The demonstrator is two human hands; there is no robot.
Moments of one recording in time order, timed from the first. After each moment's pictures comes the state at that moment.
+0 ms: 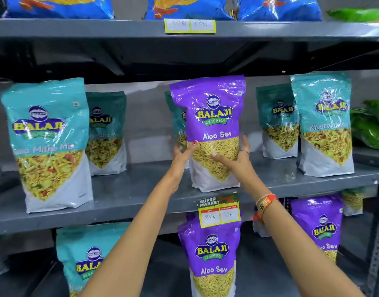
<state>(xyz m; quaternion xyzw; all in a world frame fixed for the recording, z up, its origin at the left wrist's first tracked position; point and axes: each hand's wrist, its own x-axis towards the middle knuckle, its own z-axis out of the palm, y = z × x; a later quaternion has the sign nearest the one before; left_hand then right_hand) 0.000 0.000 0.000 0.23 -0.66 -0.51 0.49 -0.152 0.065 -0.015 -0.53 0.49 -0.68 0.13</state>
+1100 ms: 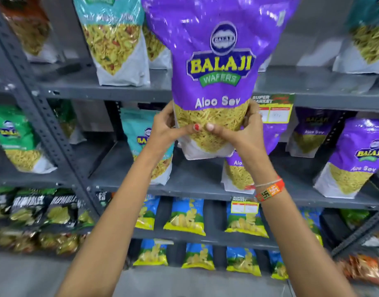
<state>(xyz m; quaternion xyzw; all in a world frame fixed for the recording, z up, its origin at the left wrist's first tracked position) 0.175 0.108 -0.121 0.26 -0.66 -0.45 0.55 0.002 0.152 -0.125 -0.51 0.42 -0.69 0.29</state>
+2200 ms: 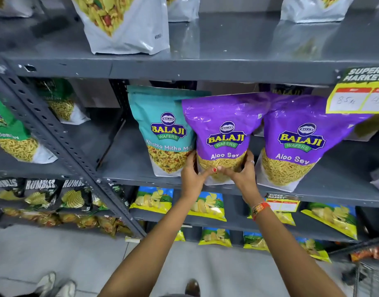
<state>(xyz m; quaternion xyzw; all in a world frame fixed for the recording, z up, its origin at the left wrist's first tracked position) 0.178 0.015 -0.346 0.52 -0.57 -0.42 0.48 0.030 0.033 -0.339 -0.43 0.58 -0.58 0.37</state>
